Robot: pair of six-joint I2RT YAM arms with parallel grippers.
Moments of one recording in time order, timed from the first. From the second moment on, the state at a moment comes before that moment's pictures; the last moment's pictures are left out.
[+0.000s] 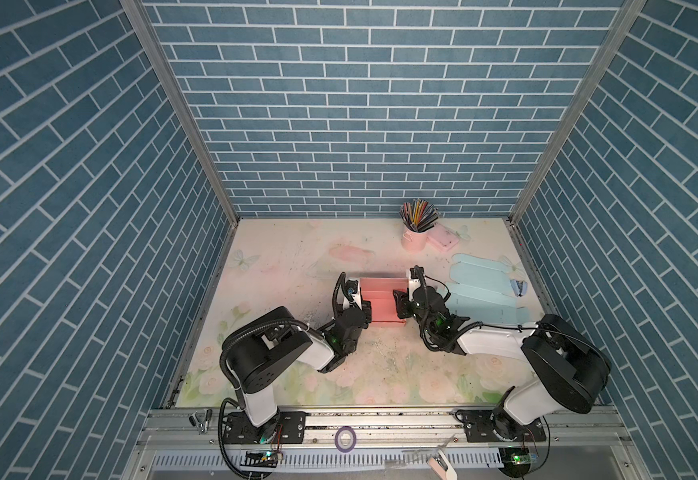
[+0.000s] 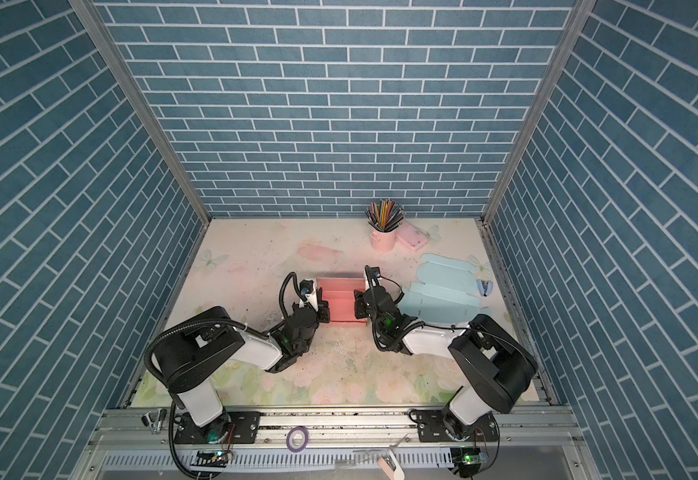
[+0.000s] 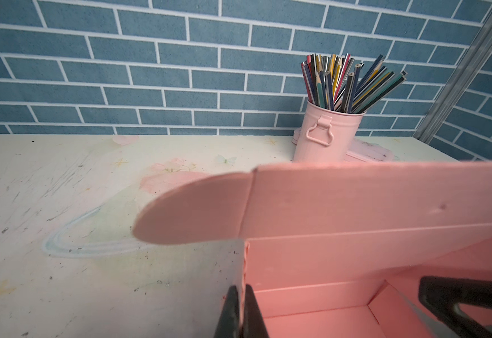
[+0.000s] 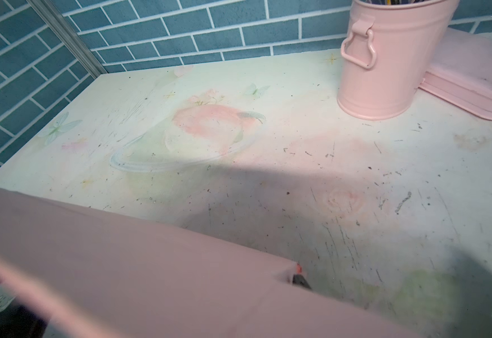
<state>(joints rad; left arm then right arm) -0.88 1.77 0.50 1.05 -0.66 -0.27 0.82 1.54 0.61 0.46 0.27 0.41</state>
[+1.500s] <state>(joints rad) -0.97 1.77 0.51 0.97 -0.73 -0.30 0.87 1.47 0.68 0.15 0.37 0.56</state>
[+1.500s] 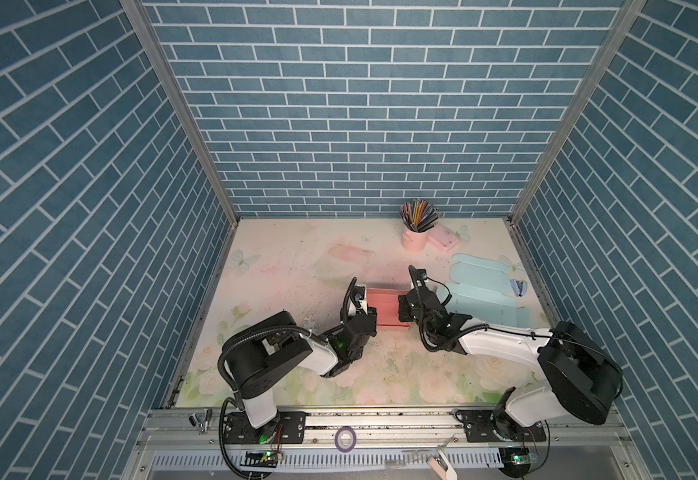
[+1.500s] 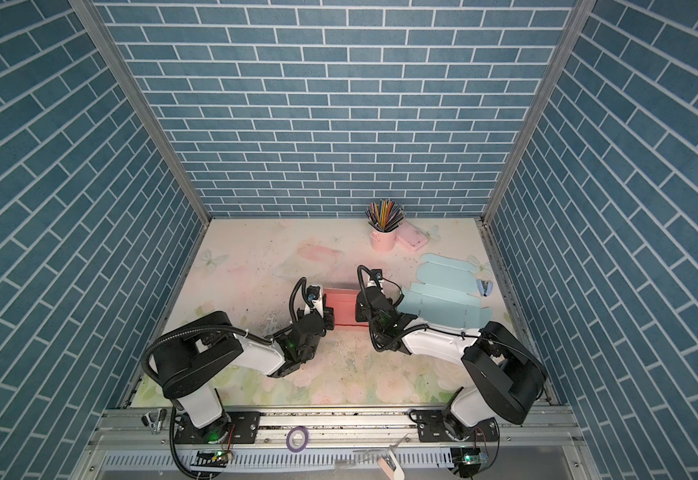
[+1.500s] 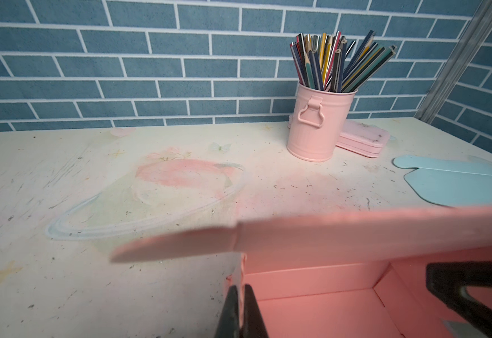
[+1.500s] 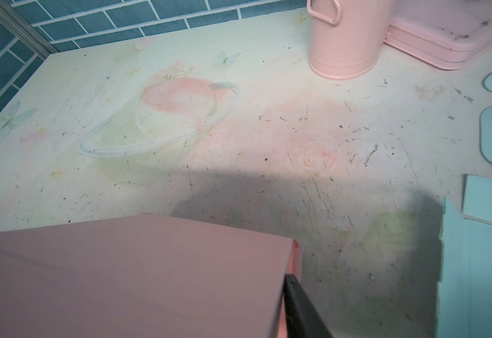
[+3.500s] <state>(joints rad) -1.03 1.91 0.48 1.10 -0.74 -0.26 0.85 1.12 0.72 -0.15 0.16 0.45</state>
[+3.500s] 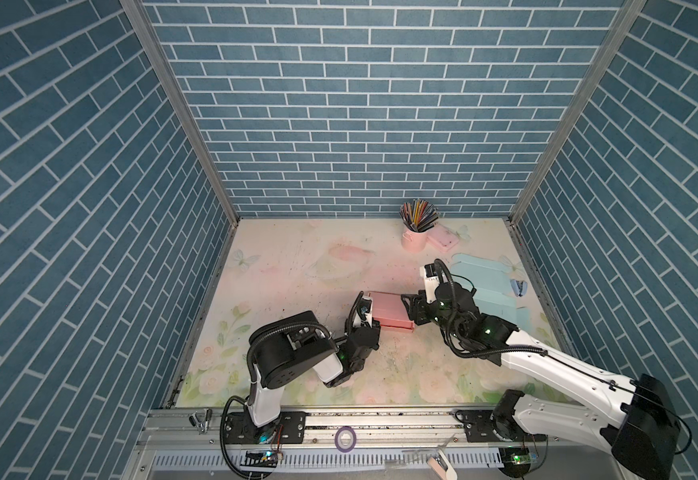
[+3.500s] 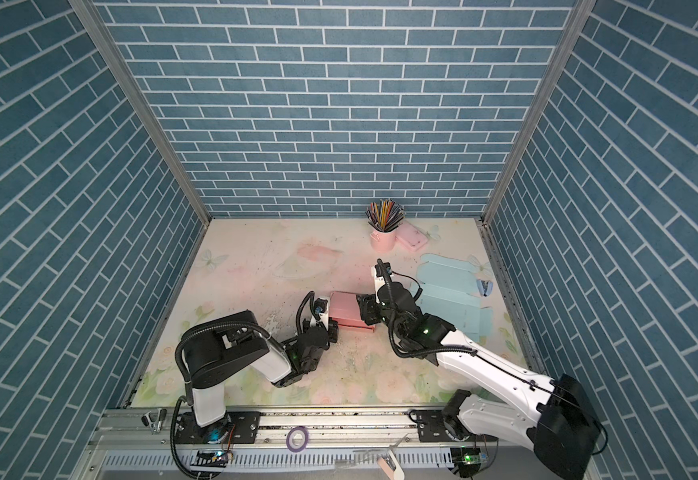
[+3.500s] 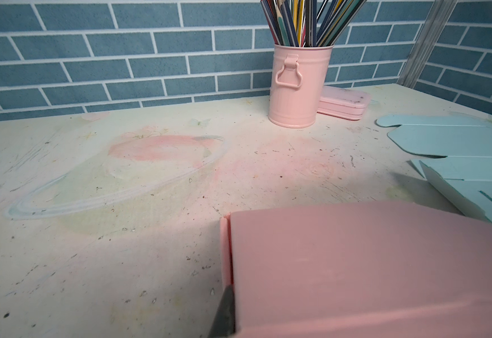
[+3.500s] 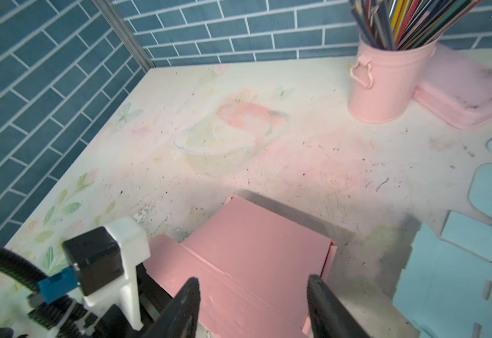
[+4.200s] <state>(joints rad) -1.05 1.55 0.45 0.60 -0.56 -0.30 0.78 1.28 0.69 -0.03 0.10 0.47</state>
